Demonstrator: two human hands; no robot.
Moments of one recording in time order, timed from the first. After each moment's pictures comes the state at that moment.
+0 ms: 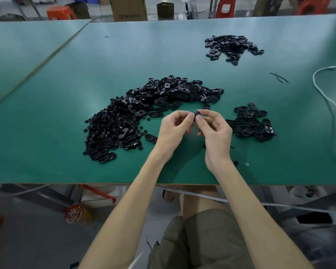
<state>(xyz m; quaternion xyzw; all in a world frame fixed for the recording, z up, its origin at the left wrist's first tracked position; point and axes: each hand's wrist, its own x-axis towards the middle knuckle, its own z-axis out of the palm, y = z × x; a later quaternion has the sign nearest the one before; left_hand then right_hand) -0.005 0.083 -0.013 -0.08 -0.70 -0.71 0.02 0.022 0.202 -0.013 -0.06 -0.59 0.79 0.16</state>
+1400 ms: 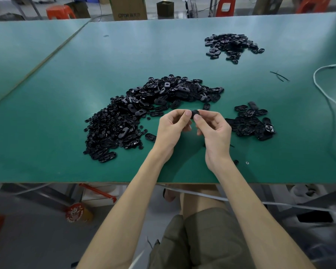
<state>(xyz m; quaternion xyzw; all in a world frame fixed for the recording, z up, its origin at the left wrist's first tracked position) -0.005 0.081 -0.013 -0.07 -0.67 -0.74 0.02 0.021 0.203 -0.015 -0.08 -0.59 0.79 0.15</state>
